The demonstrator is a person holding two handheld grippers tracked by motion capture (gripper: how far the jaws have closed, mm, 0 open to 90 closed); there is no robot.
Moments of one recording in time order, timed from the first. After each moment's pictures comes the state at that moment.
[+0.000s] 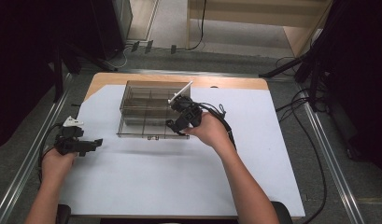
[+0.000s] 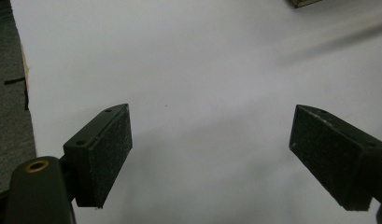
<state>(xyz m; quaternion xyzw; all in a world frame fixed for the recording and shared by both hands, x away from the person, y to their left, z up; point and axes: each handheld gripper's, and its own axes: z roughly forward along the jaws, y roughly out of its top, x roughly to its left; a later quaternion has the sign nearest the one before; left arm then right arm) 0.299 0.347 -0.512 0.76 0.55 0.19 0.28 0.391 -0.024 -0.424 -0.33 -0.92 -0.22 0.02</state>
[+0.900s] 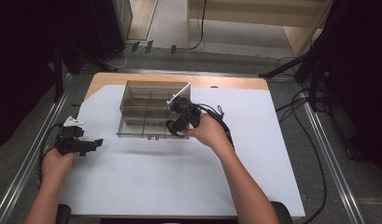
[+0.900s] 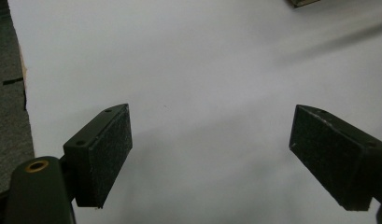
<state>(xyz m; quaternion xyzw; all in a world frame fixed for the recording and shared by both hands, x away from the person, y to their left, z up) 0.300 0.347 -0.512 0.76 0.55 0.19 0.28 0.392 -0.022 -0.428 -0.32 -0.92 -0.23 0.03</state>
